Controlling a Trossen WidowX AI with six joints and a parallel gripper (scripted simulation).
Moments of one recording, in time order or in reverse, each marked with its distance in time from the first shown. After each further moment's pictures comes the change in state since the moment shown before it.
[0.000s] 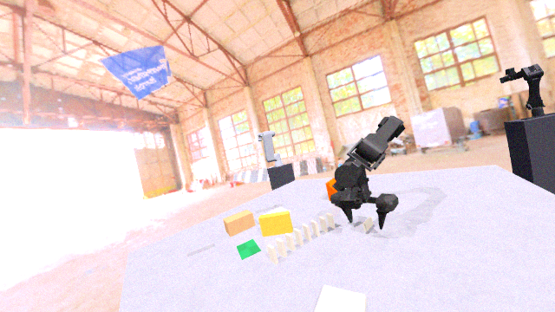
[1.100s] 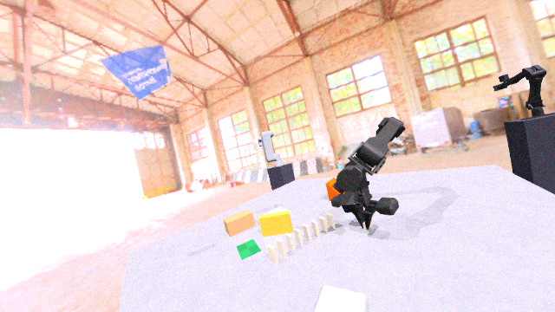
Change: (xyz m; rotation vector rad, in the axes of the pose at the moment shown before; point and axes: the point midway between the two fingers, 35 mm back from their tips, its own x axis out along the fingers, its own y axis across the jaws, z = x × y) arm 0.011 -0.001 -0.001 0.004 0.004 0.002
